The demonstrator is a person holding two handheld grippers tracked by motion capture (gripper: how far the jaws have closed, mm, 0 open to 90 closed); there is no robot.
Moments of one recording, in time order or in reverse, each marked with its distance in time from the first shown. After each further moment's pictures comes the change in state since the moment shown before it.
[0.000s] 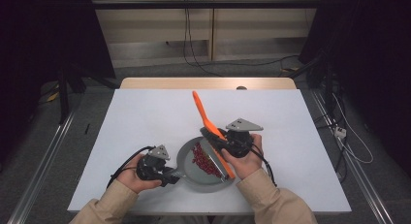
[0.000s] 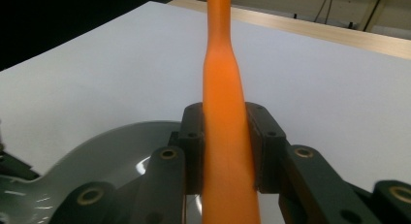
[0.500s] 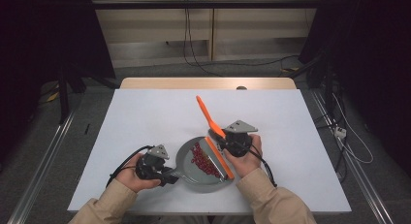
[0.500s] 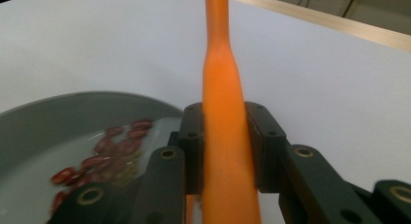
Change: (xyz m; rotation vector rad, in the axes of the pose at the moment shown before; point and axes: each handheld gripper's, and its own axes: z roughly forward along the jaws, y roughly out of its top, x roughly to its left) left arm 0.002 0.000 -0.002 0.013 -0.003 -0.013; right arm -0.013 -0.020 0.023 0.053 -0.094 -0.075
